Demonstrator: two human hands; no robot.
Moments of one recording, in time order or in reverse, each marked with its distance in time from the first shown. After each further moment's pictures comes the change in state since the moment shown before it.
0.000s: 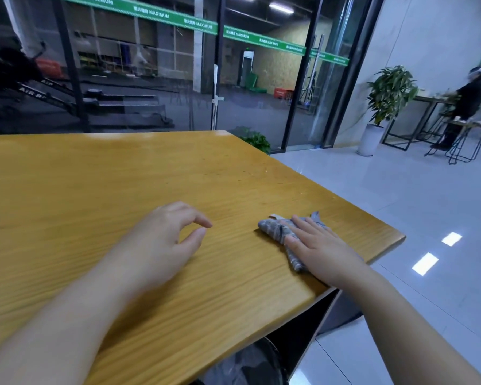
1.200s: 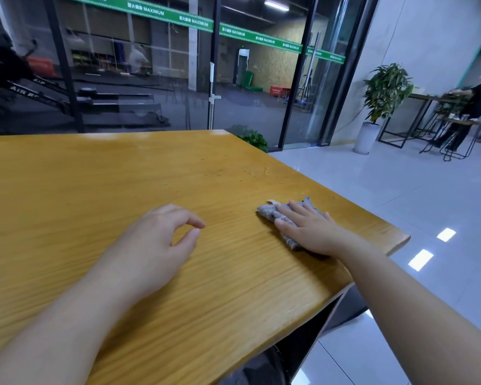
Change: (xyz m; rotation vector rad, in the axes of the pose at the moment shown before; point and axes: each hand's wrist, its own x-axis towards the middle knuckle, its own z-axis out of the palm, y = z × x) left_hand 0.000 -0.011 -0.002 -0.001 0.064 -0.041; right_hand 0.059 0.009 -0.008 -0.042 -0.107 0.067
